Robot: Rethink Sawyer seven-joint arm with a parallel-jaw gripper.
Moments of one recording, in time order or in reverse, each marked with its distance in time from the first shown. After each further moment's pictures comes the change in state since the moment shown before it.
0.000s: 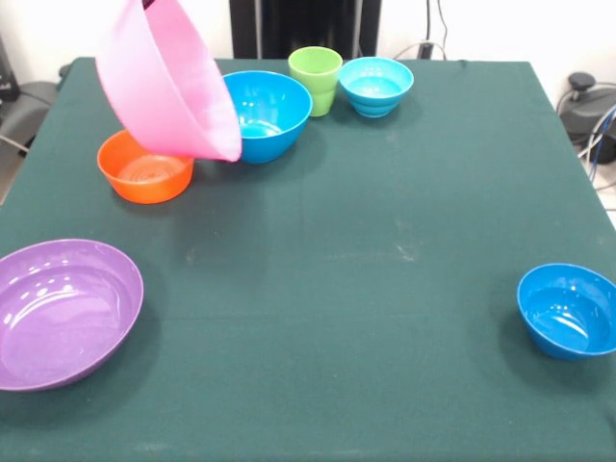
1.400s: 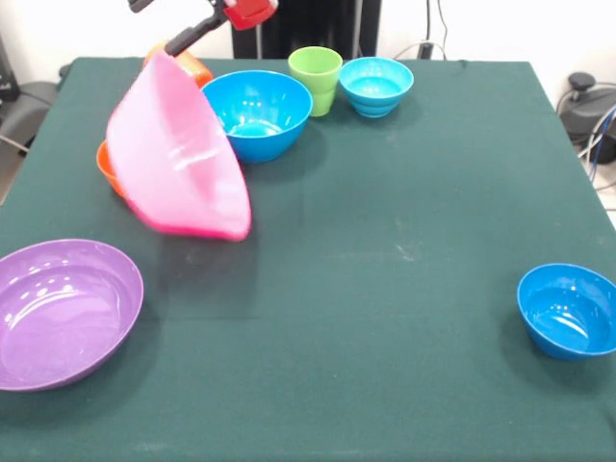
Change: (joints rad) arm 0.221 0.220 -0.123 -0.029 -0.244 -0.001 0.425
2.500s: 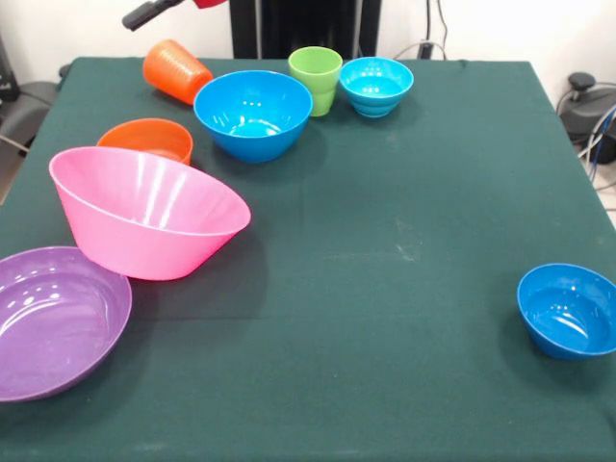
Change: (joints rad) arm 0.004 0.017 -0.072 -0.012 0.000 0.000 0.000
